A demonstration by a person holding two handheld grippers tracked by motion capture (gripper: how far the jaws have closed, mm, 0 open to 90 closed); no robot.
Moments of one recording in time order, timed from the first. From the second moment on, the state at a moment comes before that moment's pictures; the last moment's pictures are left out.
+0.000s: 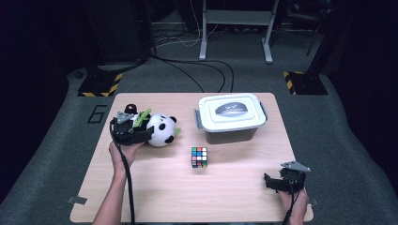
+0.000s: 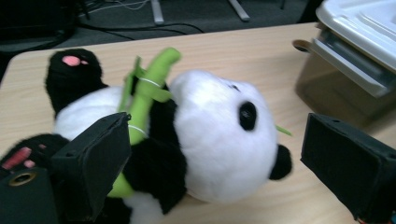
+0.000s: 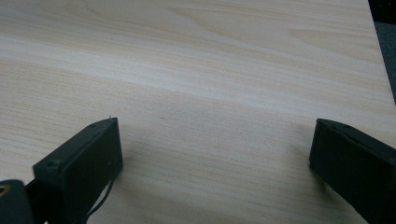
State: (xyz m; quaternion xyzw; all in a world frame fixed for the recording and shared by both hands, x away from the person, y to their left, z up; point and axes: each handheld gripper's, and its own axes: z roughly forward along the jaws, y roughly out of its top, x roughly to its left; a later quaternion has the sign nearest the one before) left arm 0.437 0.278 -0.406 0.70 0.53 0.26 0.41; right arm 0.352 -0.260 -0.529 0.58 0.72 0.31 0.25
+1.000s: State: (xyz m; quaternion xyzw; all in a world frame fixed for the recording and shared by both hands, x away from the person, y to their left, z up) left arm 0.393 0.207 -0.443 0.75 0.48 0.21 0.39; right arm 0.352 -0.260 -0.529 0.58 0.72 0.31 0.25
